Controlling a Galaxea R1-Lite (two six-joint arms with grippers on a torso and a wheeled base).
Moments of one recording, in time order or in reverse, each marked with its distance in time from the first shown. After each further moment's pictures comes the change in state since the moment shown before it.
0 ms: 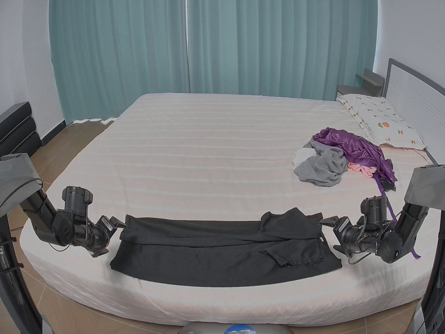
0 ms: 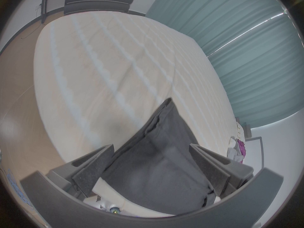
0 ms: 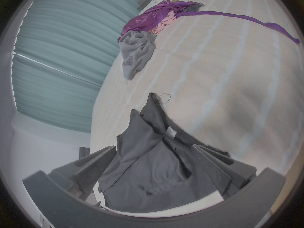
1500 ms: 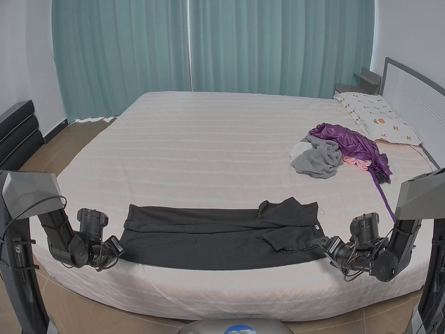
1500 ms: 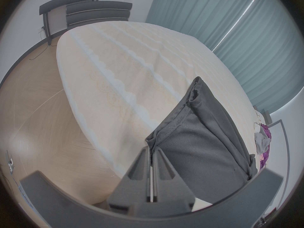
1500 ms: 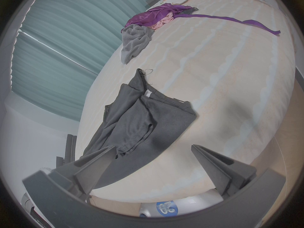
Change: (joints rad) left arm -0.064 0.150 0.122 -0.235 0.236 0.097; right arm 0.124 0.021 0.151 -0.106 -0.130 -0.051
